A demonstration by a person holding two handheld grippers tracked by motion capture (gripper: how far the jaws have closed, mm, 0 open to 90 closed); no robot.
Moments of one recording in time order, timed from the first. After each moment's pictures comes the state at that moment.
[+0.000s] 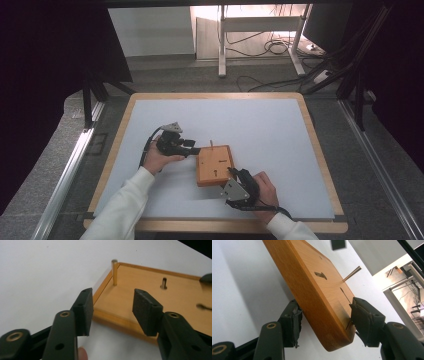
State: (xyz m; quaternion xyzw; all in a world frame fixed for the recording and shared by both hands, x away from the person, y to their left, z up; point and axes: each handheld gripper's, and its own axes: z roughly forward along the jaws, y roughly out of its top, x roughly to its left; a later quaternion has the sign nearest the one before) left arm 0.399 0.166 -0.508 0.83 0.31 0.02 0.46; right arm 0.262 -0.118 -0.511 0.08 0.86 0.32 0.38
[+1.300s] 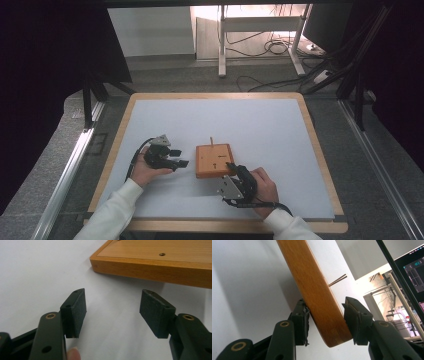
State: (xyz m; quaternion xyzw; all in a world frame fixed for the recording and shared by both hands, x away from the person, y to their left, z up) left arm 0.371 0.193 -0.532 0.84 0.33 0.04 0.43; right arm 0.266 -0.109 -0.500 0.05 0.85 0.28 0.44
